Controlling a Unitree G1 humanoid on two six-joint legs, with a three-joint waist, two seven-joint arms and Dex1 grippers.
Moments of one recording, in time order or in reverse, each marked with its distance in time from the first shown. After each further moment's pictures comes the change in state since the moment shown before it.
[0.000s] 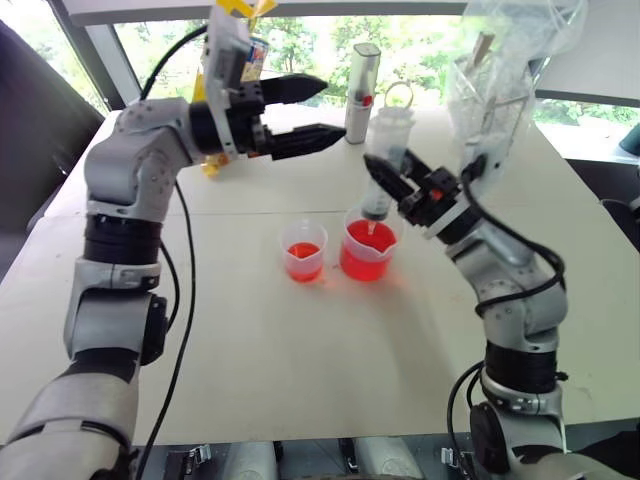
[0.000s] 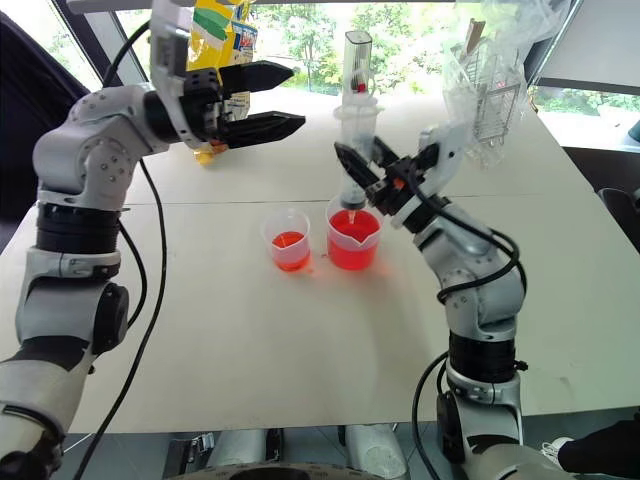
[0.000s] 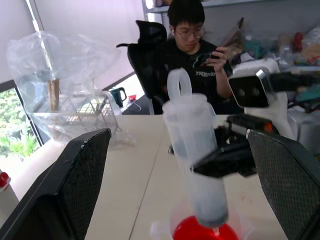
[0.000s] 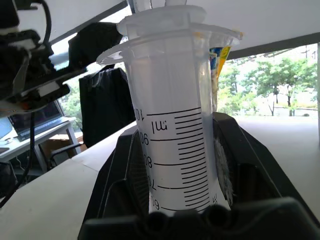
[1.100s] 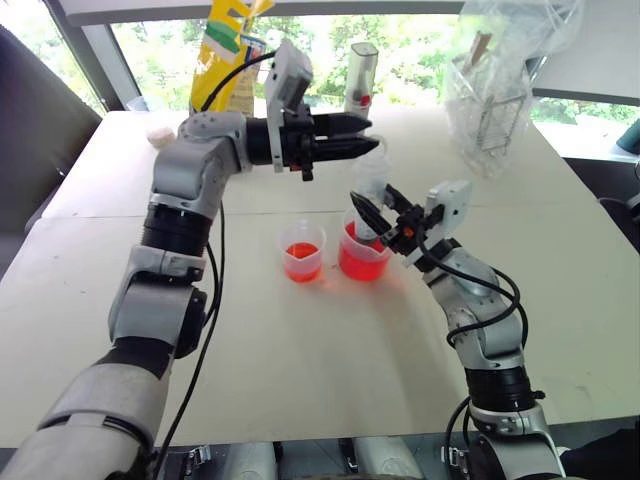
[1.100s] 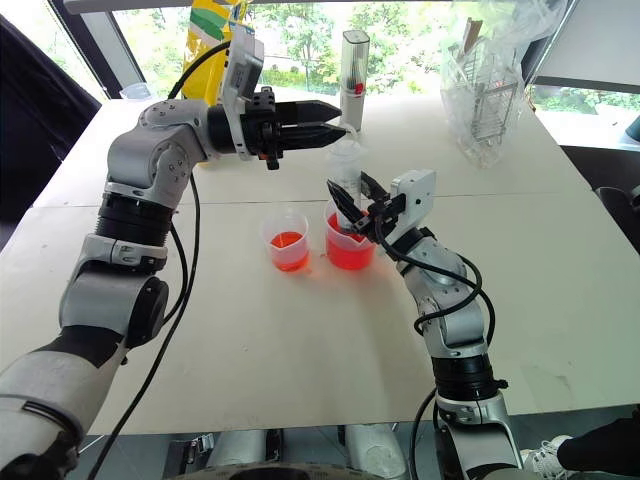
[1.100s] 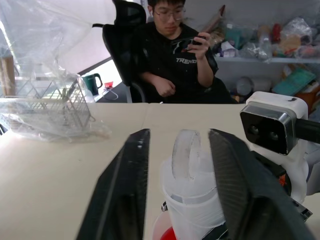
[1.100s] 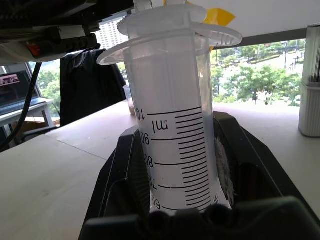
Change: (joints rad) left arm -0.048 -0.137 -0.040 0.152 0.125 -0.054 -0.068; right arm 0.095 0.001 0.102 0.148 -0.152 -0.292 0.015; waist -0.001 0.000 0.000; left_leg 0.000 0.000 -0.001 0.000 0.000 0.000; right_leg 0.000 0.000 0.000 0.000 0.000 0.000
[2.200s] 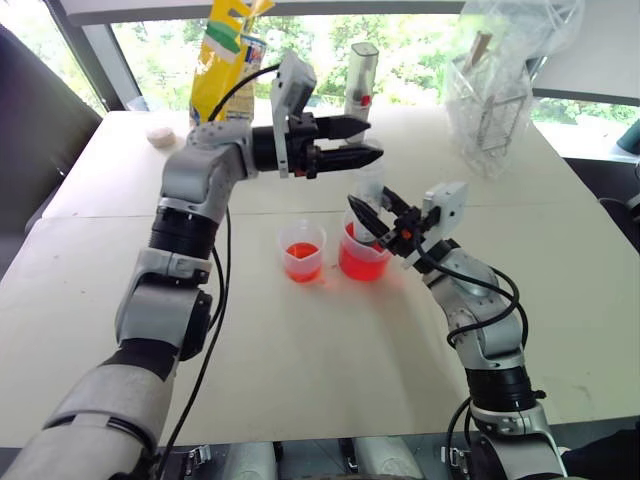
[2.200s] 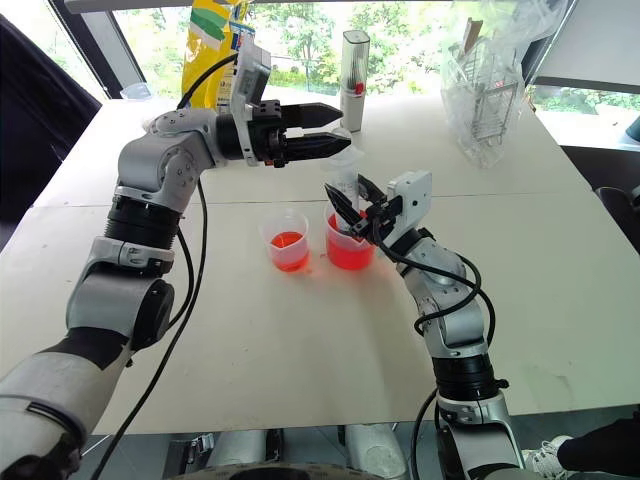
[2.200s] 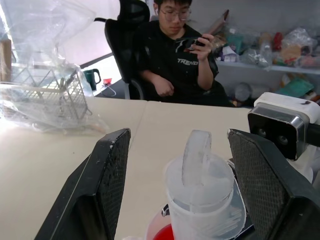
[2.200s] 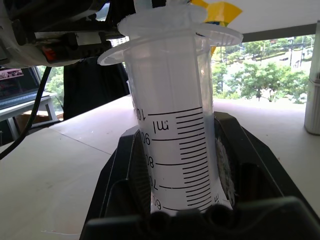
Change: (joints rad) left arm 0.008 -0.026 0.004 0.039 -0.002 0.018 0.019; right arm 0.000 -0.007 0.006 0.004 -0.010 0.003 0.016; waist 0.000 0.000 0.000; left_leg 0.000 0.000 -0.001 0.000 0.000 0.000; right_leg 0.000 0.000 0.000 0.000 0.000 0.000
